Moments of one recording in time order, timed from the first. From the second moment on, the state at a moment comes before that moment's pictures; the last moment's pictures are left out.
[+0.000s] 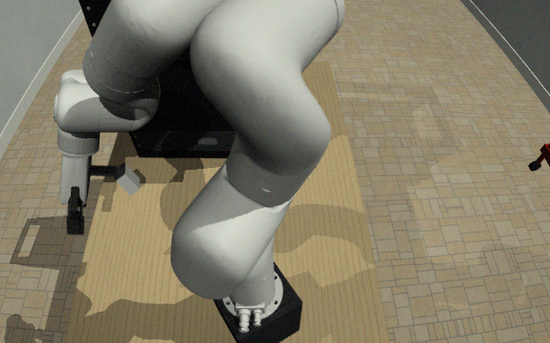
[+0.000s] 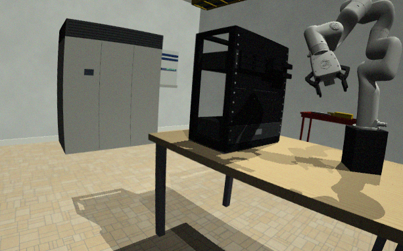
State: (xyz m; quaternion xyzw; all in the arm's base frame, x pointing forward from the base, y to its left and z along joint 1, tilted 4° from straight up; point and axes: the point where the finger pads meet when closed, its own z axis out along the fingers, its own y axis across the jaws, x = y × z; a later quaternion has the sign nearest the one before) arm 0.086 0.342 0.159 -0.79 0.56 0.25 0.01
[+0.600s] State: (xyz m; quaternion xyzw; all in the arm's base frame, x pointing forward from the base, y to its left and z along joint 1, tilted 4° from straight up) arm 0.084 0.343 0.156 -0.78 0.57 0.26 0.00
